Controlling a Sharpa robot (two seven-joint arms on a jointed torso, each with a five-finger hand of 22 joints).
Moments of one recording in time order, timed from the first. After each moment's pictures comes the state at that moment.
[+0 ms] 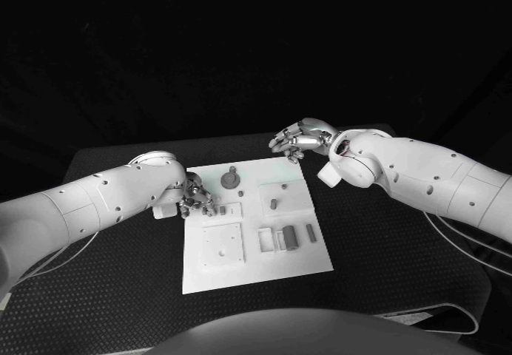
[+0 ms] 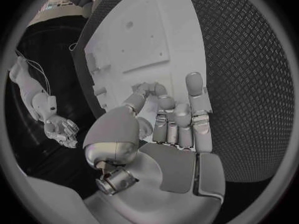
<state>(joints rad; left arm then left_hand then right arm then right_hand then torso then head) 1.19 -0.51 -0.16 1.02 -1.02 0.30 -0.51 0.88 0.03 0.47 -0.29 0.05 1.11 0.04 0.17 1.25 1.08 -0.07 1.20 0.79 1.11 -0.17 1.58 0.63 0.01 1.35 -0.25 0.30 1.31 1.11 -0.64 0.09 1.17 -0.72 -0.04 0.09 1.02 -0.02 0.62 -0.29 0.05 0.88 0.15 0.18 0.66 0.96 0.04 1.00 0.75 1.11 -0.06 1.39 0.85 0.25 1.04 0.03 0.84 1.31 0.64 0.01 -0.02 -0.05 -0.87</state>
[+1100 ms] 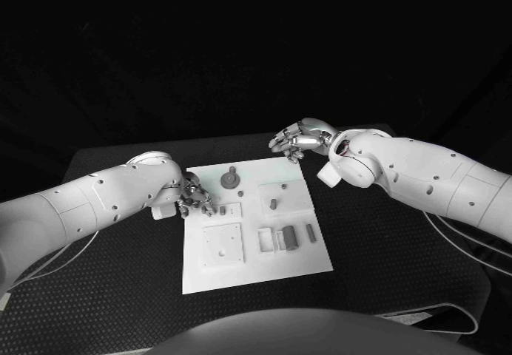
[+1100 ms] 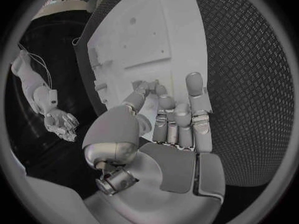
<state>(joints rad) 1.19 -0.52 -0.16 1.01 -0.96 0.28 -0.50 0.90 0.01 0.49 -0.29 0.05 1.12 0.04 0.16 1.24 1.08 -0.07 1.20 0.79 1.11 -0.17 1.58 0.63 0.01 1.35 -0.25 0.30 1.31 1.11 -0.64 0.09 1.17 -0.72 -0.04 0.09 1.01 -0.02 0.62 -0.29 0.05 0.88 0.15 0.18 0.66 0.96 0.04 1.00 0.75 1.11 -0.06 1.39 0.85 0.25 1.04 0.03 0.84 1.31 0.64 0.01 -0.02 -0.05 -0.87</state>
